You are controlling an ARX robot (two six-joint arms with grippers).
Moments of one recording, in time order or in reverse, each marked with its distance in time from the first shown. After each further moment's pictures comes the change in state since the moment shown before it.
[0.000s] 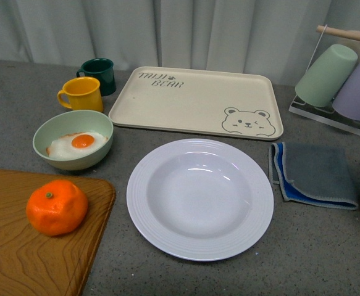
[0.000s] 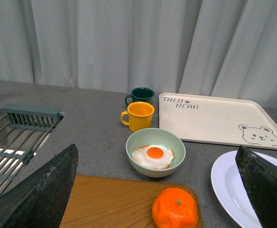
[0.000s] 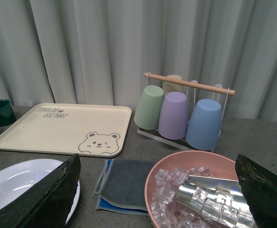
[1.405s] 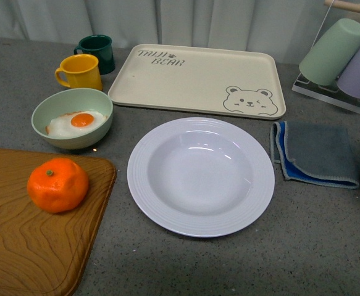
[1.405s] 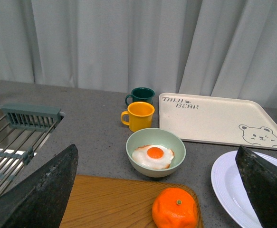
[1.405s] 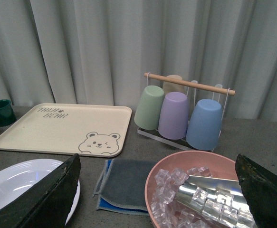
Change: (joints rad) left arm 0.000 0.000 0.000 0.000 0.000 0.000; right arm 0.000 0.000 0.000 0.000 0.000 0.000
